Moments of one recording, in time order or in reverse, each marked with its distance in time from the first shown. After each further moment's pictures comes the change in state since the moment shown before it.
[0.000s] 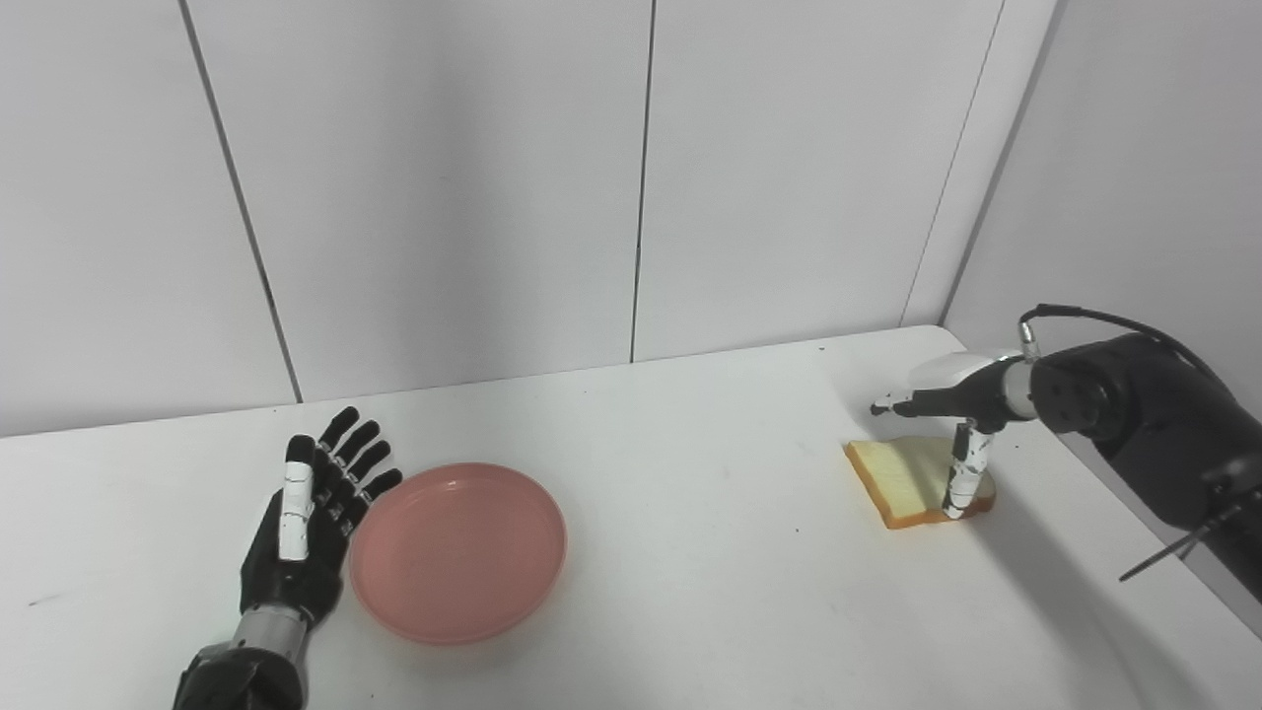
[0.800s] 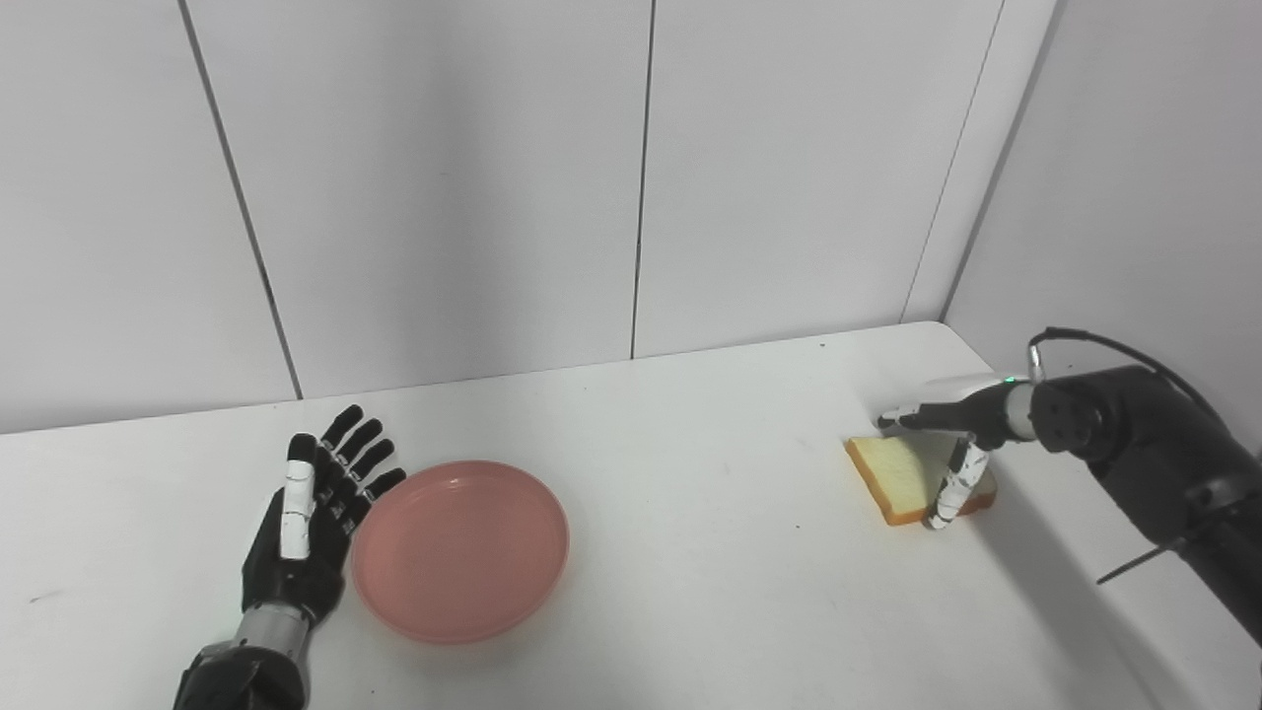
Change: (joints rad) left arm 0.013 0.001 -0.005 -0.023 0.001 0.013 0.003; right arm 0.040 0.067 -0.039 0.146 0.061 -0.001 -0.121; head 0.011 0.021
